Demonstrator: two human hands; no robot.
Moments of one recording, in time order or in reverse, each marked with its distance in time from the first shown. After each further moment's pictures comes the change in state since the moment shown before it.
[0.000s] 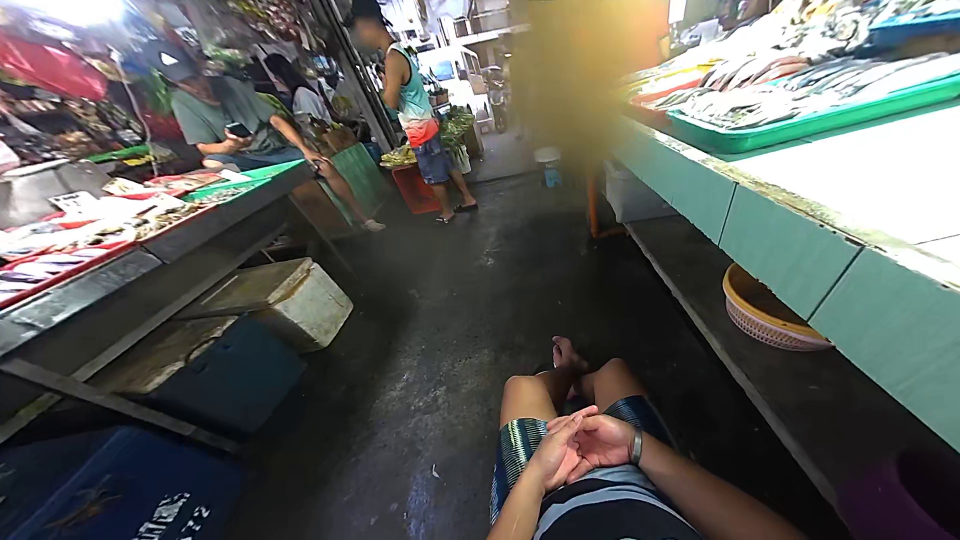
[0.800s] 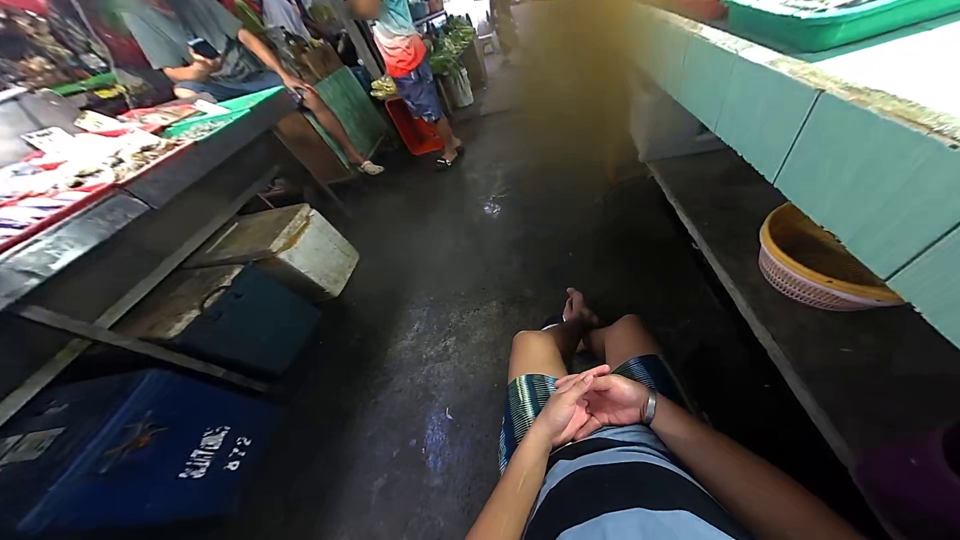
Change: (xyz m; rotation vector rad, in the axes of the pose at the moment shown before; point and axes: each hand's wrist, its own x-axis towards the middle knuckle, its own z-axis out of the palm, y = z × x) left_hand 0.004 -0.001 -0.007 -0.009 -0.033 0.020; right_hand 0.006 -0.001 -0.011 0.090 -0.105 0.026
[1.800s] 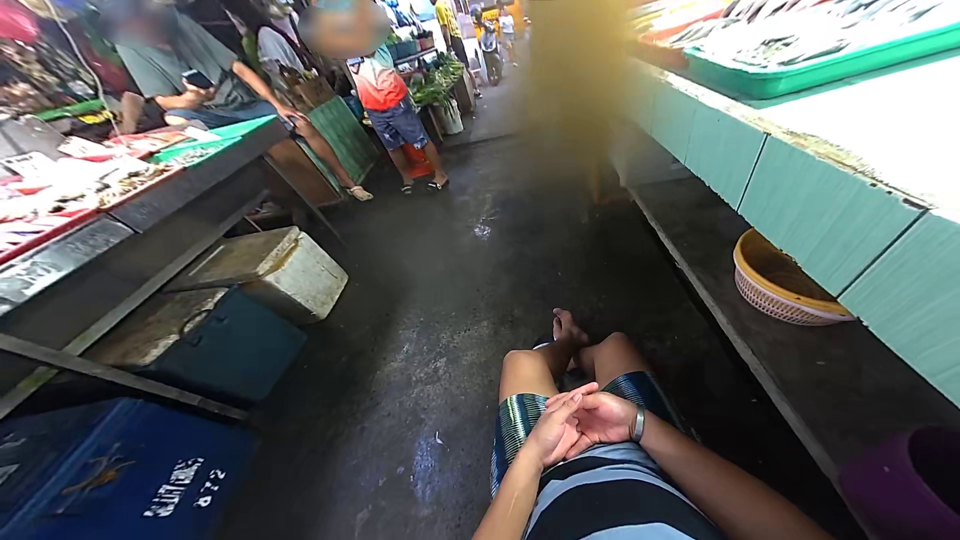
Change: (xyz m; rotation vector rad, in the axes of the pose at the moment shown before) left_hand -0.002 -0.001 -0.002 -0.018 -0.036 0.003; right_hand -0.004 0.000 0.012 0.024 0.087 -0.024
